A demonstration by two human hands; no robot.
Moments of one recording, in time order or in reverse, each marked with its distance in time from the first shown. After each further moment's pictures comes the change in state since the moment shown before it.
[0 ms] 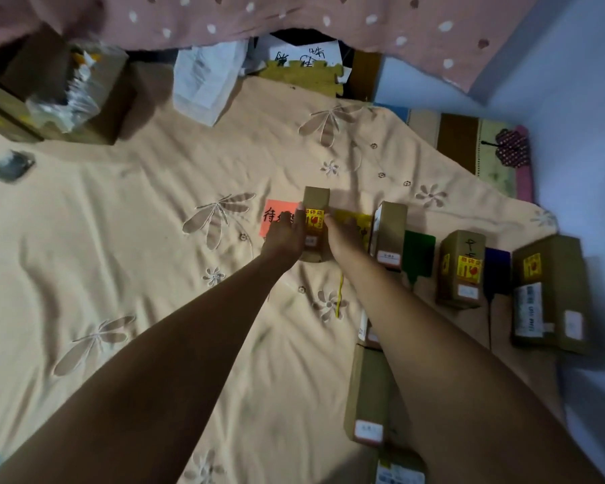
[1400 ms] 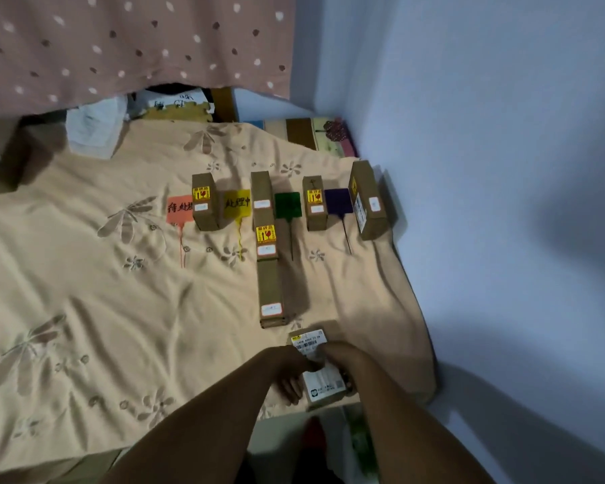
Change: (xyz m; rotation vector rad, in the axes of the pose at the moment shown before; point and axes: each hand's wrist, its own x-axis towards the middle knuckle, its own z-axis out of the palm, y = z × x) left_hand -0.336 -0.123 0.173 0.542 -0.980 -0.536; right_hand -0.304 0.297 -0.152 -0.118 -0.190 0.563
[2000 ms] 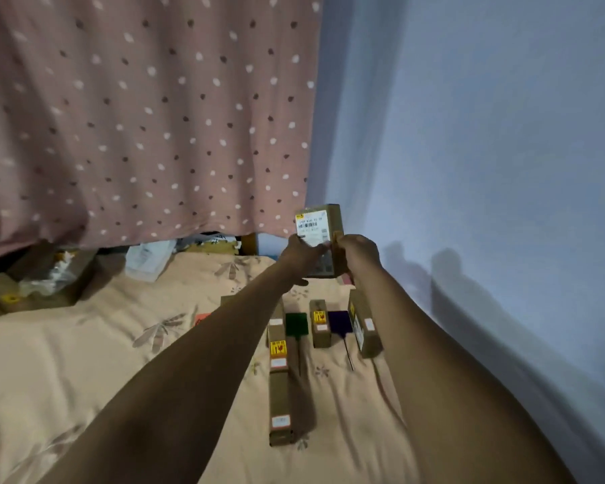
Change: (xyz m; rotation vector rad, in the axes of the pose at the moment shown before) left_hand -0.339 0.144 -0.086 -0.393 0.746 1.145; right_hand -0.250 -0.198 -0.125 0.486 0.576 -1.000
